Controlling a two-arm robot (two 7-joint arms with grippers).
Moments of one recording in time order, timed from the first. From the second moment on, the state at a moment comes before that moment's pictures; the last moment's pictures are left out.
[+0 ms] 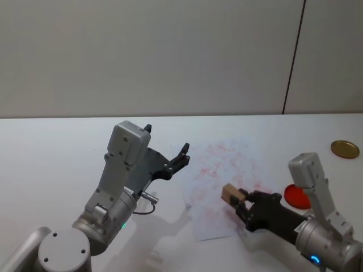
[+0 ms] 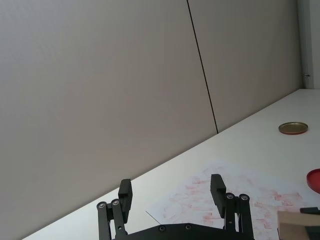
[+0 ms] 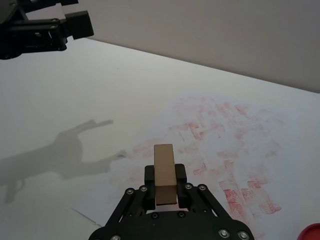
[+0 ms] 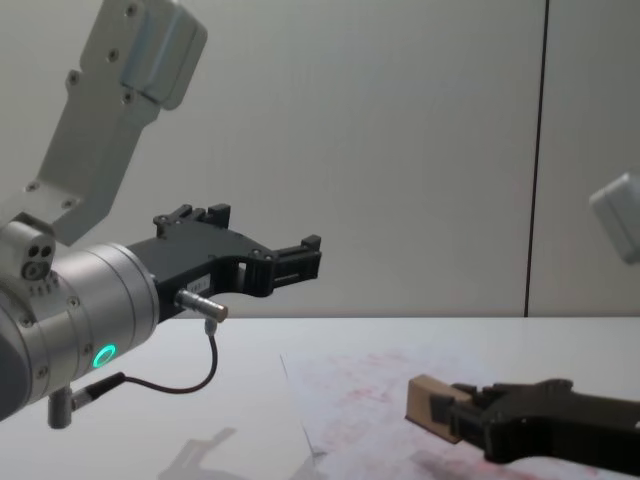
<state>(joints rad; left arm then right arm) -0.24 0.38 0.45 -1.63 -0.20 0.01 -0.01 0.17 0.27 -0.31 -1.46 0.23 0.15 0.47</state>
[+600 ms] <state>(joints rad) -0.24 0.38 0.45 -1.63 -0.20 0.01 -0.01 0.17 0.26 -0.33 -1.43 0.20 0.17 0.49</state>
